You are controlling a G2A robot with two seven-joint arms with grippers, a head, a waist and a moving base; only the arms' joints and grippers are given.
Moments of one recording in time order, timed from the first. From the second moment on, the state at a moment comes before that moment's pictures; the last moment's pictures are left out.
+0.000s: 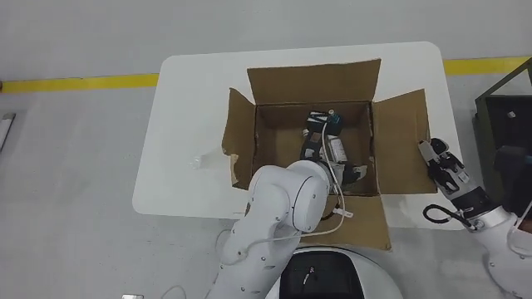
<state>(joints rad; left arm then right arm) 0.90 -1.69 -0.95 -1.84 1.33 0.29 -1.44 -1.76 -1.08 1.68 -2.01 -0.44 -0.31 0.05</state>
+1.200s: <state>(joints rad) 0.78 -1.72 -0.94 -1.45 1.52 0.39 -1.42 -1.76 -1.10 1.68 -2.00 -0.45 -0.32 0.06</state>
